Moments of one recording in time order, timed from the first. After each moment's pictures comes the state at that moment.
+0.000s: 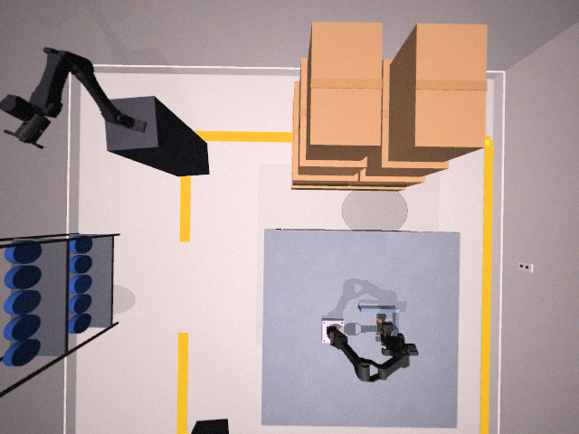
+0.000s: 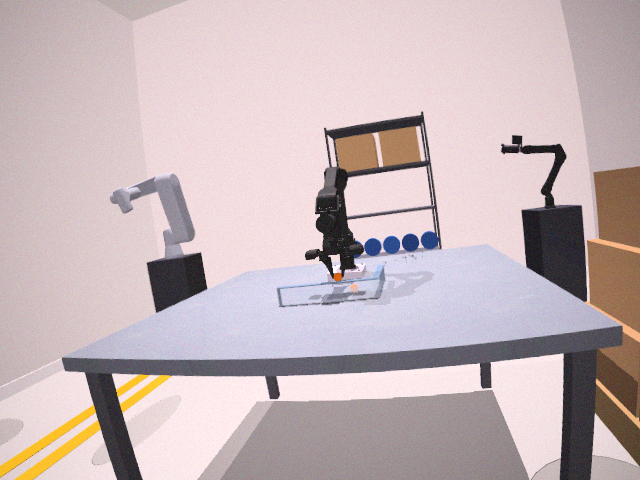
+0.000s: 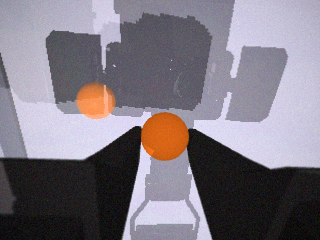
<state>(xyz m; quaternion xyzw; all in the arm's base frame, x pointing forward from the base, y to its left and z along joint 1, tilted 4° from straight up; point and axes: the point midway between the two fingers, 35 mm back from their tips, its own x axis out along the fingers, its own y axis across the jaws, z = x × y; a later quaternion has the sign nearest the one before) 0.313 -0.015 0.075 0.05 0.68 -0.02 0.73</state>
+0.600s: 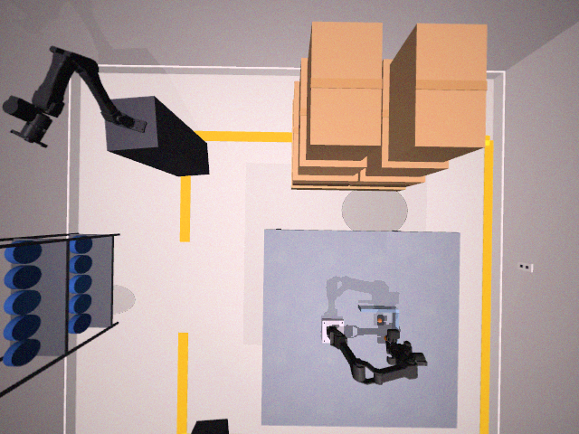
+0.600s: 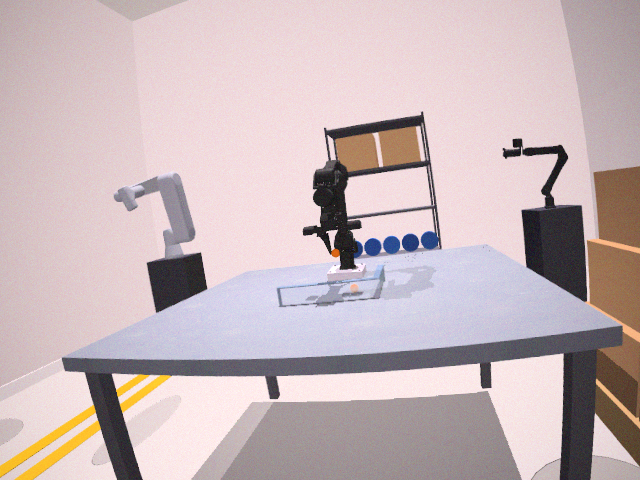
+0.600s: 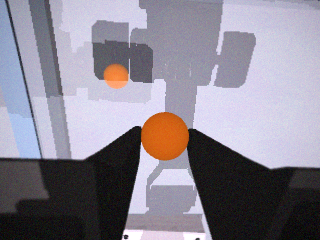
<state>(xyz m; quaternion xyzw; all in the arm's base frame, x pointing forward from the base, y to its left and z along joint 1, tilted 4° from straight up) 0.303 -0.016 0.153 0.05 0.68 -0.02 0.73</state>
